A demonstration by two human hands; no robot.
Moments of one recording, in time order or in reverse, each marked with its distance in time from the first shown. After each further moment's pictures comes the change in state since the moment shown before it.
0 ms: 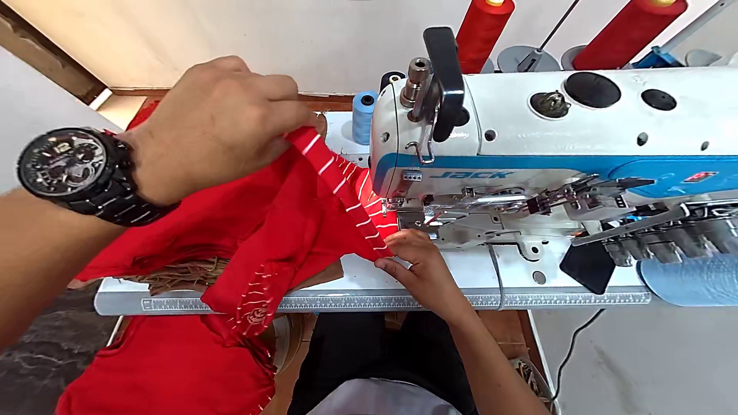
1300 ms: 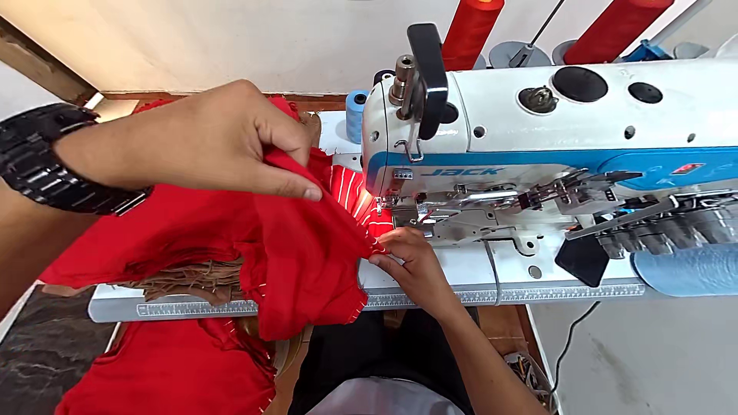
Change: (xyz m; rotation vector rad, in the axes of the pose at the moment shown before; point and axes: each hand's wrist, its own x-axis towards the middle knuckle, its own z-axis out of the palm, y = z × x) left_hand 0.011 0.000 -0.002 -0.660 -0.094 0.078; right_hand 0.000 -0.003 0.007 0.010 0.059 0.022
